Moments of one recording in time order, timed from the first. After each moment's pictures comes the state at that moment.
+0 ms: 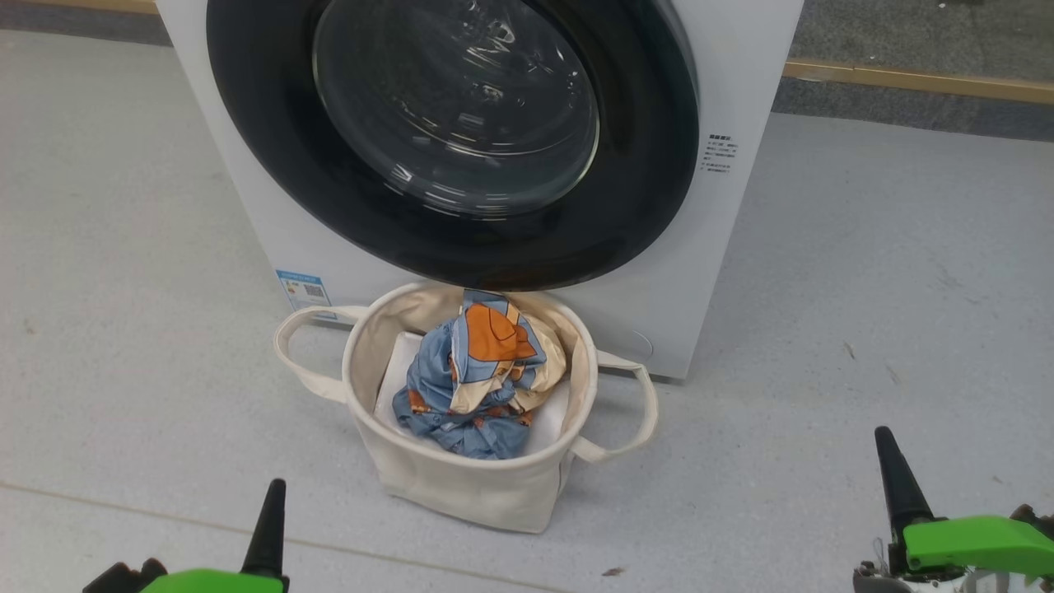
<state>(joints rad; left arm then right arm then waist) -0.05 0.04 0.01 0.32 -1.24 -0.11 0.02 -0.04 -0.04 -0.11 0.26 1.26 0.13 0.02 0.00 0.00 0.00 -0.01</state>
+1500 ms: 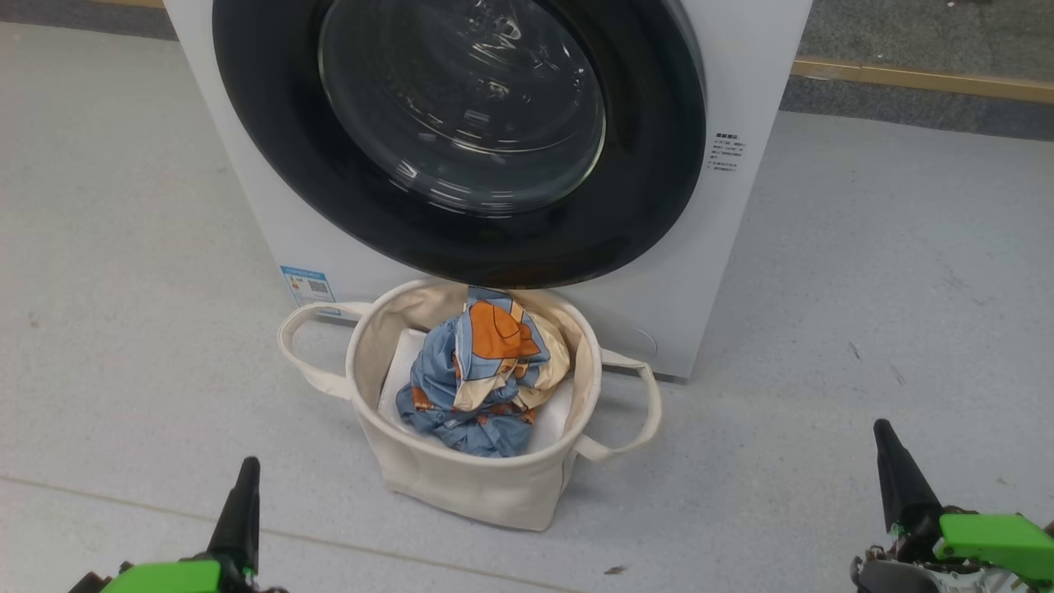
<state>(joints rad) -0.06 0.04 0.08 0.28 -1.61 -0.12 0.10 -0.06 -0.04 -0.13 0.28 1.60 0.13 0.10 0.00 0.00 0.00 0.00</state>
